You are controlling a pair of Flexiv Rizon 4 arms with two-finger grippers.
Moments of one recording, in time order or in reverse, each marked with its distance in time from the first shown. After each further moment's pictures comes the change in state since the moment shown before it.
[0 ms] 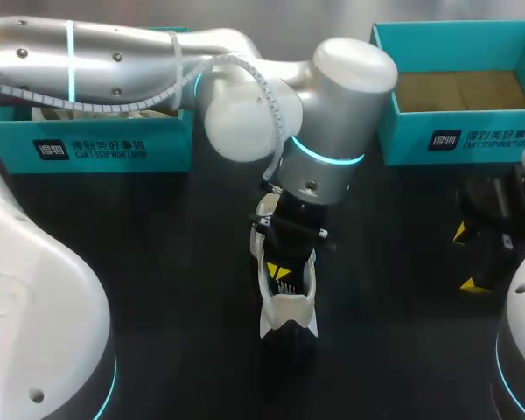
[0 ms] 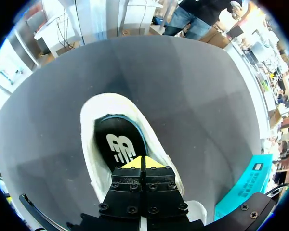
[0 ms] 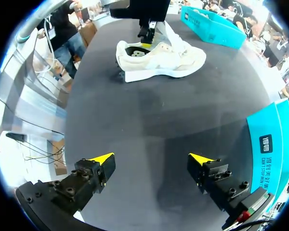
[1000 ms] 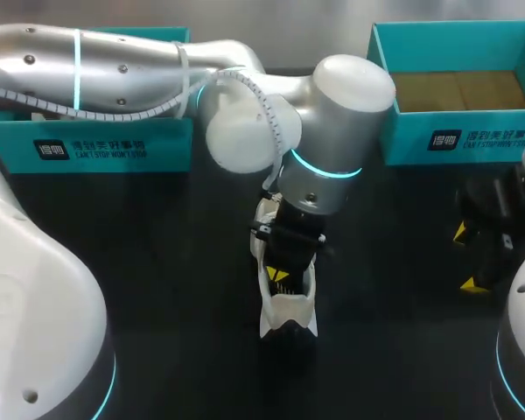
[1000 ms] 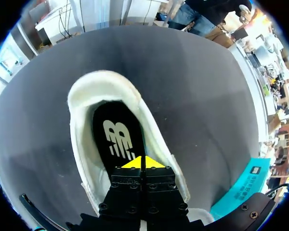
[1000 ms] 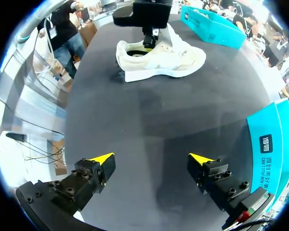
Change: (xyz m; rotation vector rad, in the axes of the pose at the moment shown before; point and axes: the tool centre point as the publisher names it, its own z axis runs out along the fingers) left arm 0.003 0.008 0.012 -0.052 0.015 -0.056; right arm 0.000 0.000 0.000 0.000 0.001 0.000
